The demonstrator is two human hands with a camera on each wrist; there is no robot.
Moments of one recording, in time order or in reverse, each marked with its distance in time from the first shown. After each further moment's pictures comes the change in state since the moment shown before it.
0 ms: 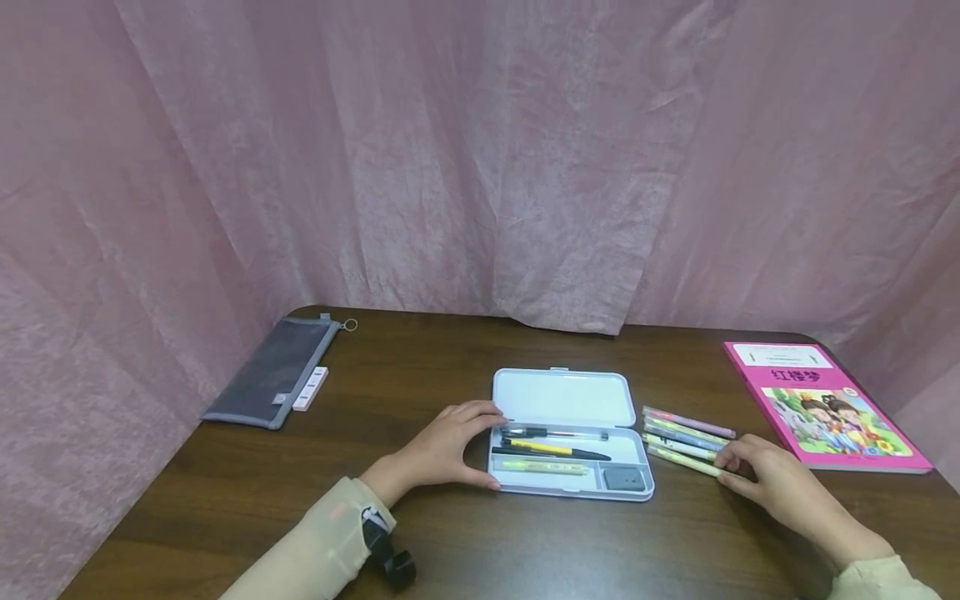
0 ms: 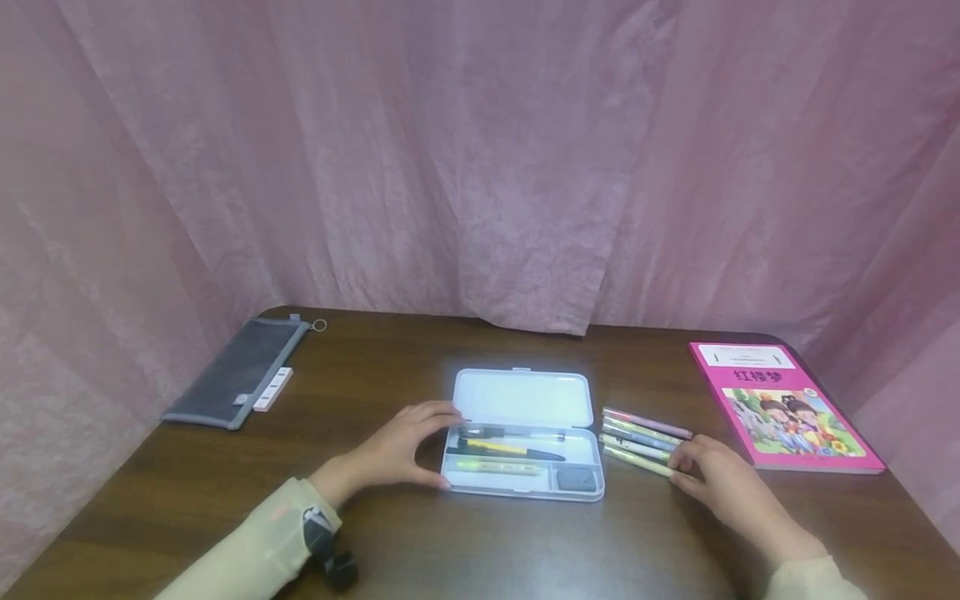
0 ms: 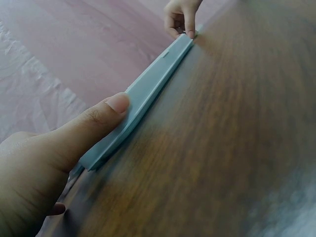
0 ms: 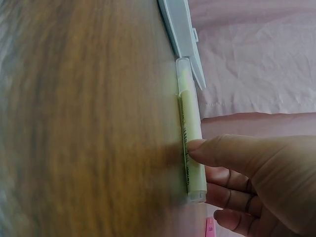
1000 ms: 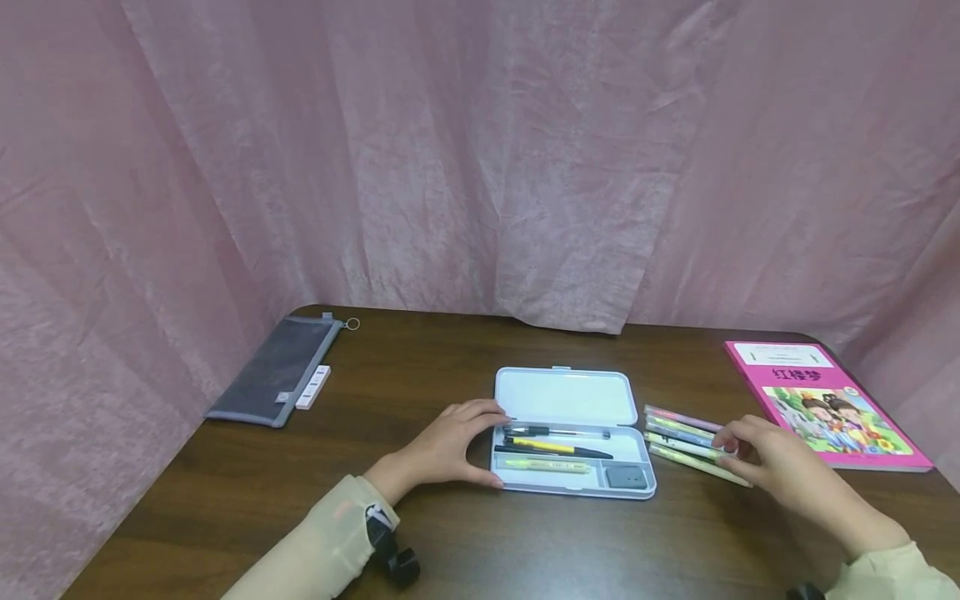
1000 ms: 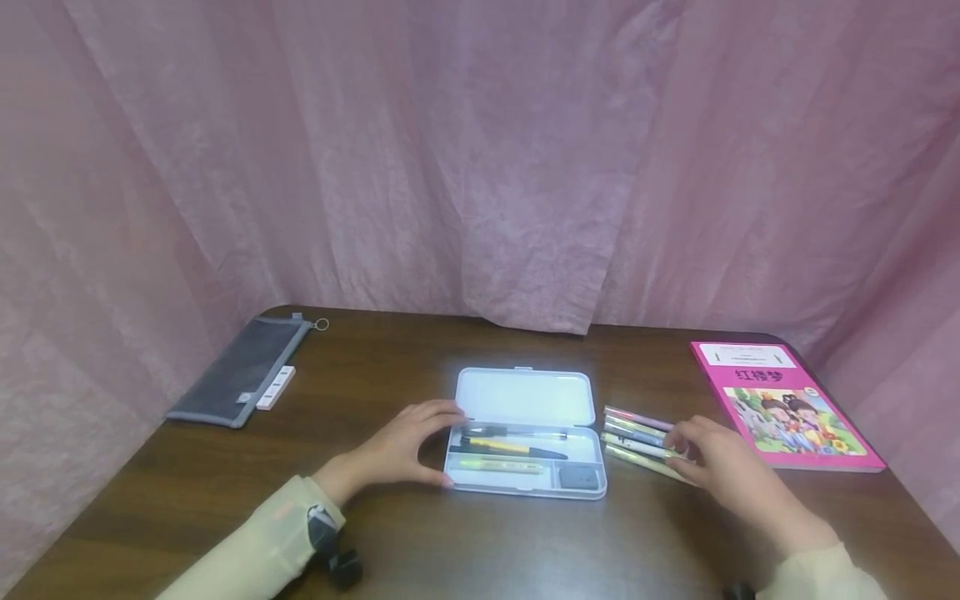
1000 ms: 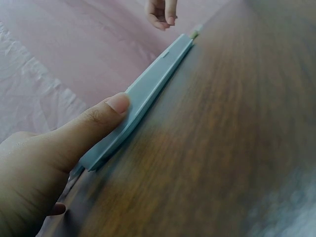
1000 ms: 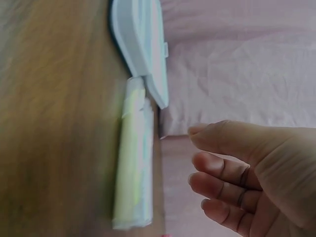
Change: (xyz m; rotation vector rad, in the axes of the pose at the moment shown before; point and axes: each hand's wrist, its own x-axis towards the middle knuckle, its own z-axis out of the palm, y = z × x) left_hand -0.001 0.001 0.000 0.004 0.004 0.002; right_hand 0.020 -0.020 -0.031 0.061 -0.070 0.010
